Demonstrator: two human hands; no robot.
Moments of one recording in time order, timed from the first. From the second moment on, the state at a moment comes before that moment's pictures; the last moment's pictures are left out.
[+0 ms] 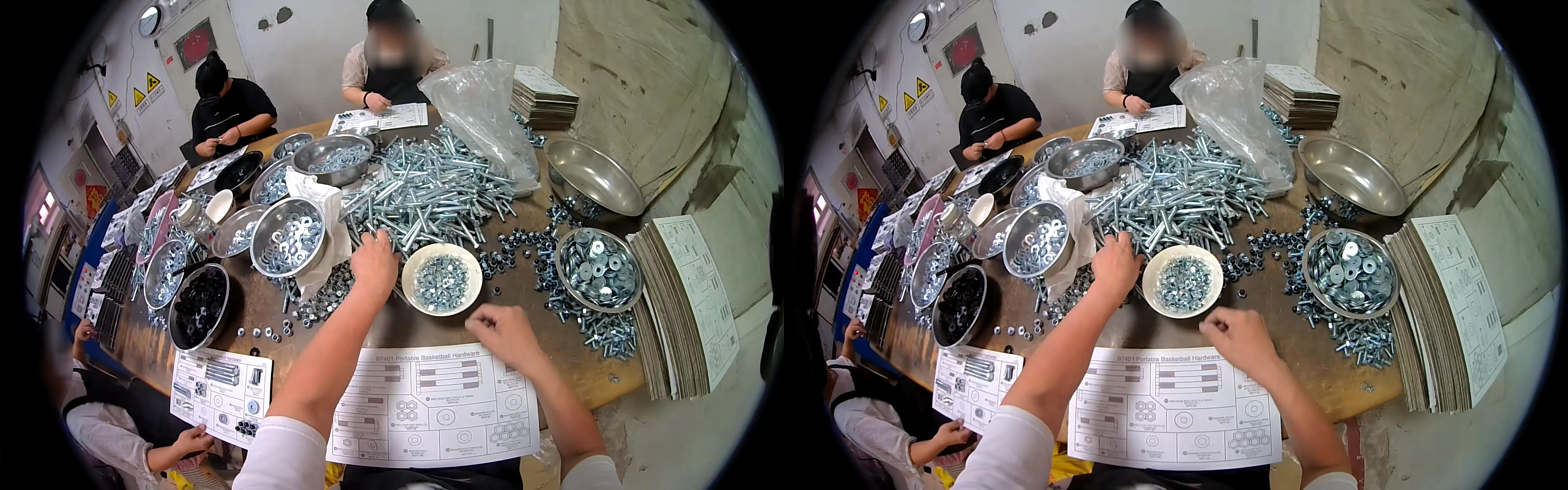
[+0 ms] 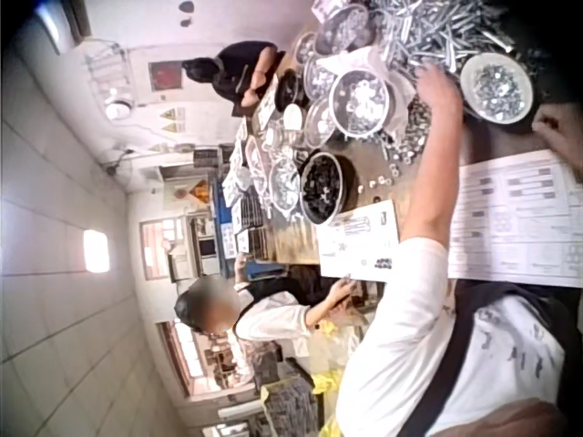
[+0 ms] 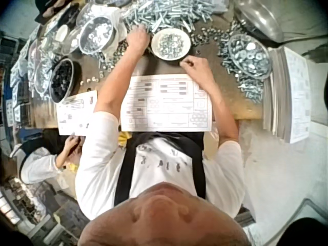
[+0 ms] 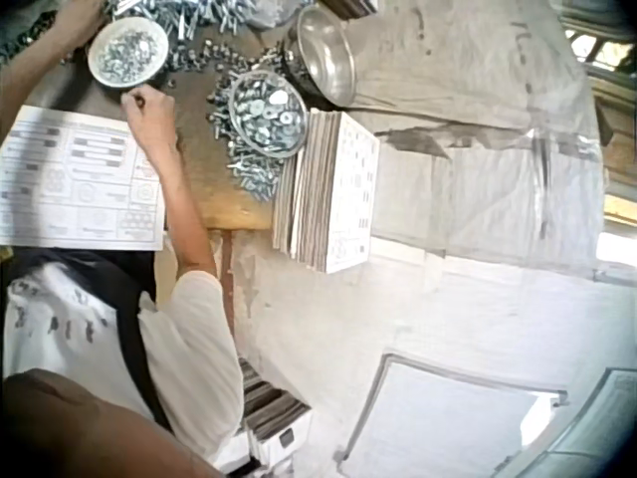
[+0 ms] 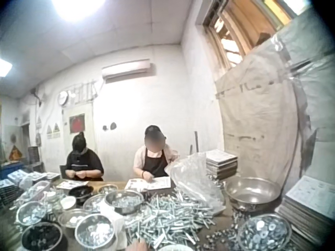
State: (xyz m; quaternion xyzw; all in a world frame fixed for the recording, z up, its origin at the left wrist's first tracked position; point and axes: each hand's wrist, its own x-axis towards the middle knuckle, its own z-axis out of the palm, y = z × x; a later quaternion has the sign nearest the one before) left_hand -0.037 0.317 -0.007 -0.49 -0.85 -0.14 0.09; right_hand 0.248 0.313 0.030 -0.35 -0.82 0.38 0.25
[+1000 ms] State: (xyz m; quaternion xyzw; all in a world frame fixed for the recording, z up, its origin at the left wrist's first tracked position) left_hand -0.064 0.234 -0.010 -0.50 -0.78 -0.37 0.02; right_hand 0.075 0.394 0.049 -0.11 -0.94 0.02 0.32
